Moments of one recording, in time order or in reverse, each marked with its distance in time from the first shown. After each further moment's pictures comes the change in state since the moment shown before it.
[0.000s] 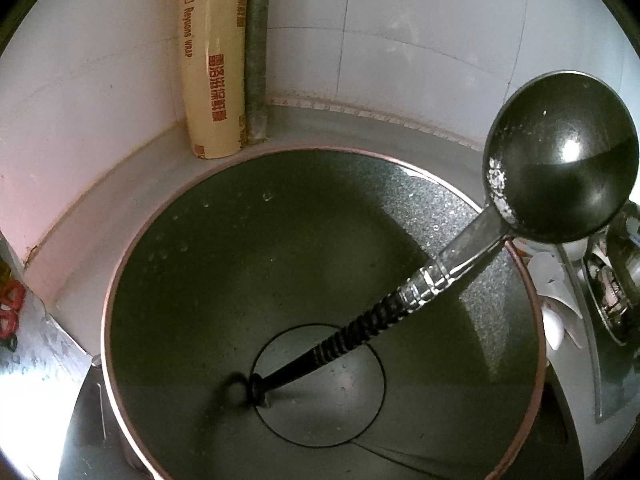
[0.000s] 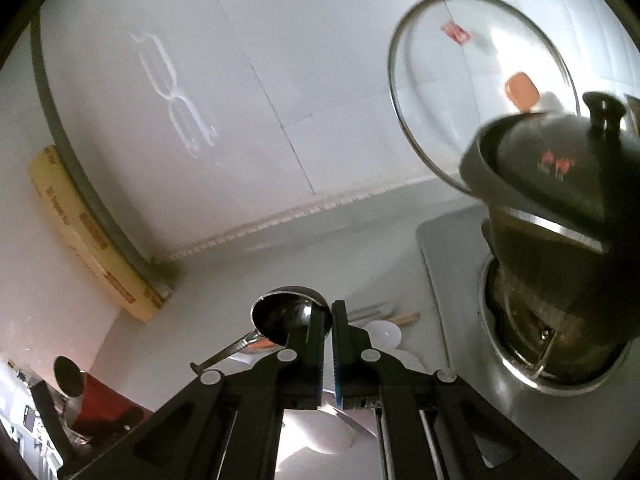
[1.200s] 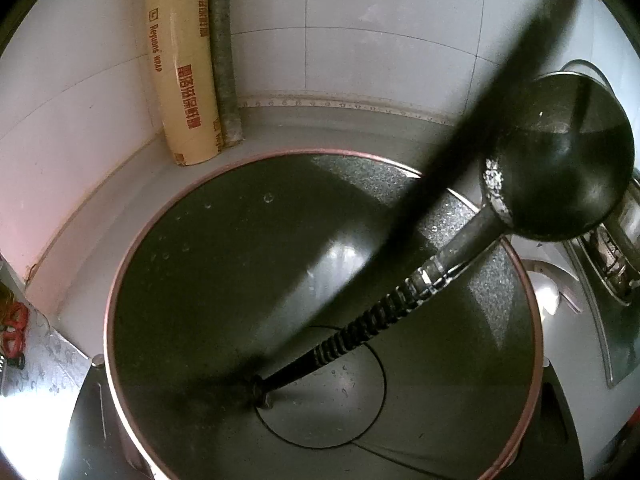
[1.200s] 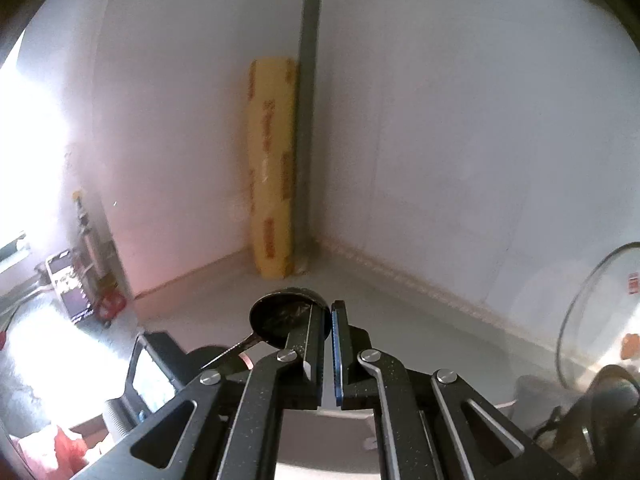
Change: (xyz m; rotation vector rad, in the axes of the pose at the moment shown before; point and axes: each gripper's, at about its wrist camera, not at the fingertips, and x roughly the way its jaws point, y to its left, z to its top) left arm 0.010 -0.013 0.000 0.112 0.015 -0.004; right arm -0.051 0.222 -0.011 -0.695 0.017 0.281
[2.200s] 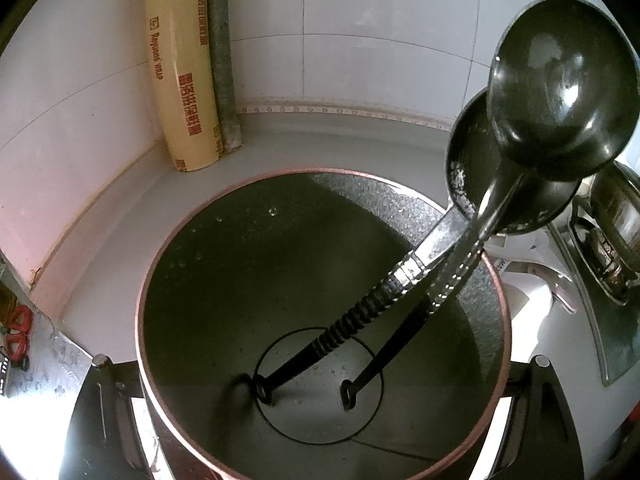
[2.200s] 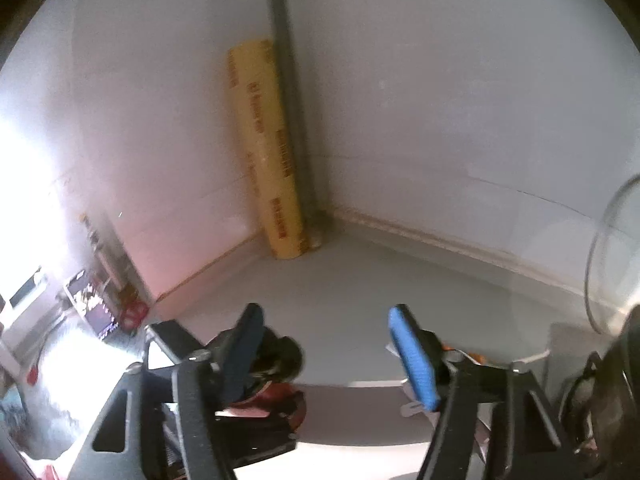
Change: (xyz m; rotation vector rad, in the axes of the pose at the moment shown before) left arm -0.013 -0.004 -0.002 0.004 -0.018 0.000; right arm -0.009 -0.033 -0.021 0.213 0.036 0.040
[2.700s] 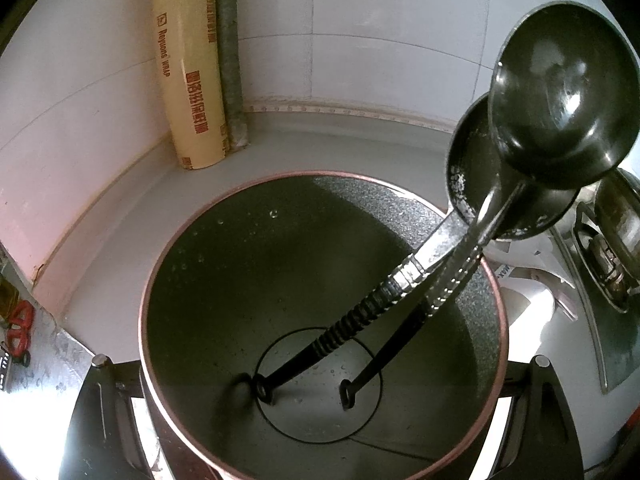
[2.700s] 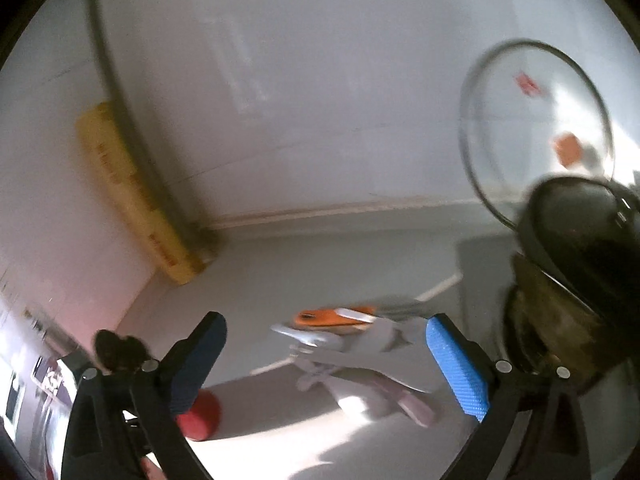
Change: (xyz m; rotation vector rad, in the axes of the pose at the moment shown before) left arm 0.001 0.005 0.003 -0.023 0.006 0.012; right arm -0.019 -0.132 -0.054 0.378 0.016 -0.252
